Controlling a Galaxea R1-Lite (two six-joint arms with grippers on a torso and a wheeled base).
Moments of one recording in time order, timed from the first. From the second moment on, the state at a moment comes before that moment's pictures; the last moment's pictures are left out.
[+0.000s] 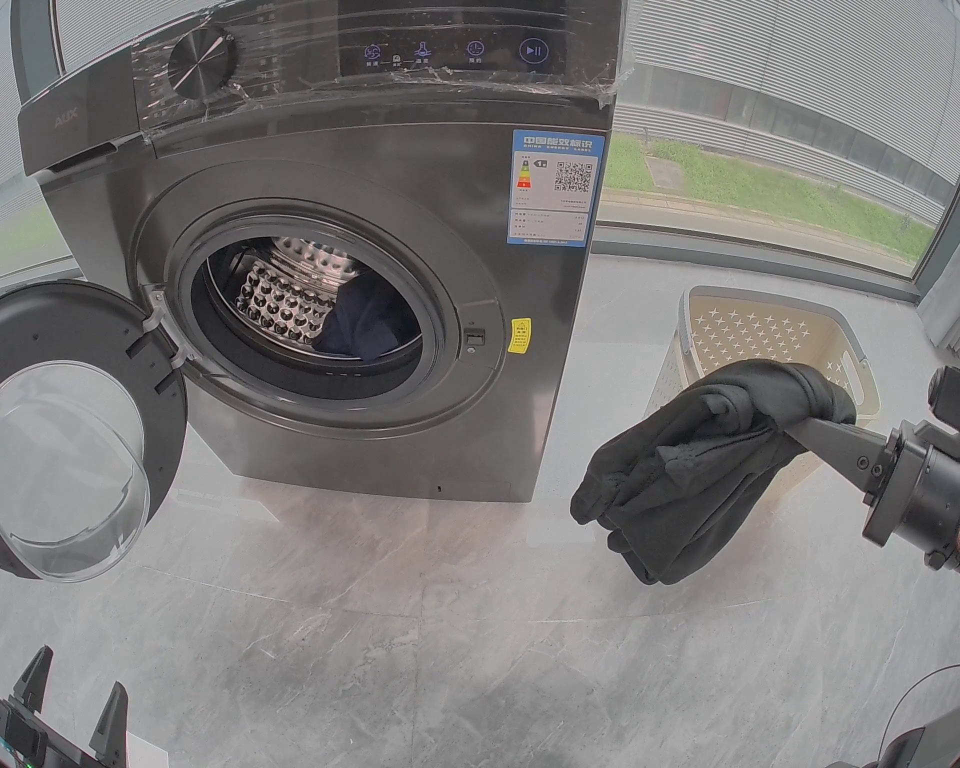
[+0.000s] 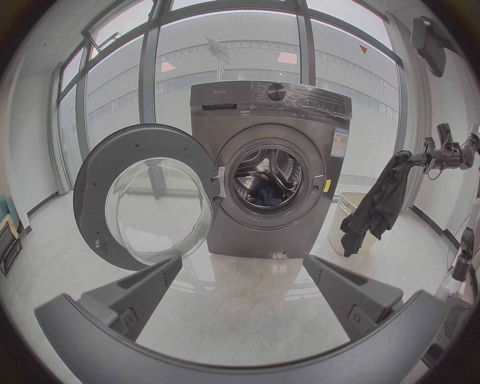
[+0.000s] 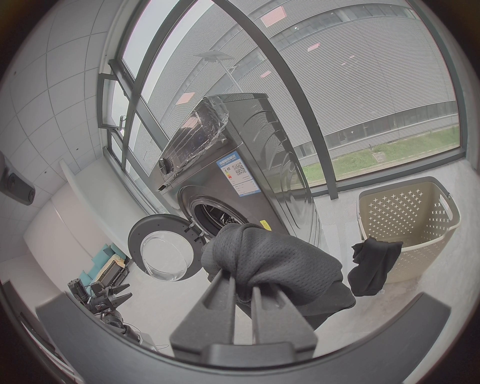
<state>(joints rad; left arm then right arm) 0.00 0.02 -0.02 0.01 0.01 -0.02 0.67 1.12 -0.53 -0.60 -0.01 0.31</state>
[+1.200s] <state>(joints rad) 0.00 0.02 -0.02 0.01 0.01 -0.02 0.61 1.13 -0.54 -0.60 -0.02 0.31</state>
